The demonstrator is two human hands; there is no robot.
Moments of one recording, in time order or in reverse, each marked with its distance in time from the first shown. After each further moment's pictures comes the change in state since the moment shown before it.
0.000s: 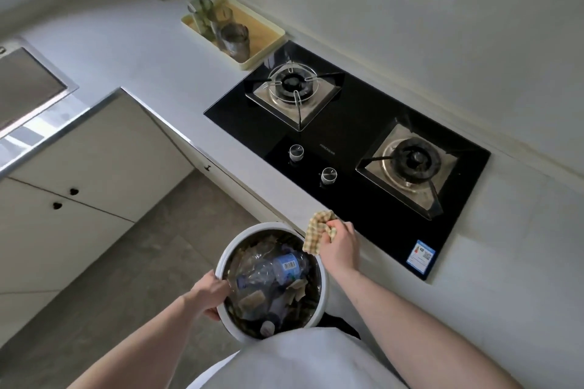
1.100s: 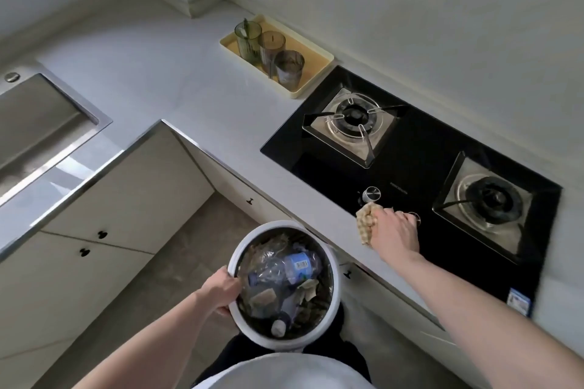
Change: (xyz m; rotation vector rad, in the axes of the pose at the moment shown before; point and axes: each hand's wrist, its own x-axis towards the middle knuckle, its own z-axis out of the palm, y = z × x) left_hand 0.119 0.017 -0.202 0.056 -0.085 0.096; right_hand 0.094 -0.147 0.034 -0.762 0.016 -0.120
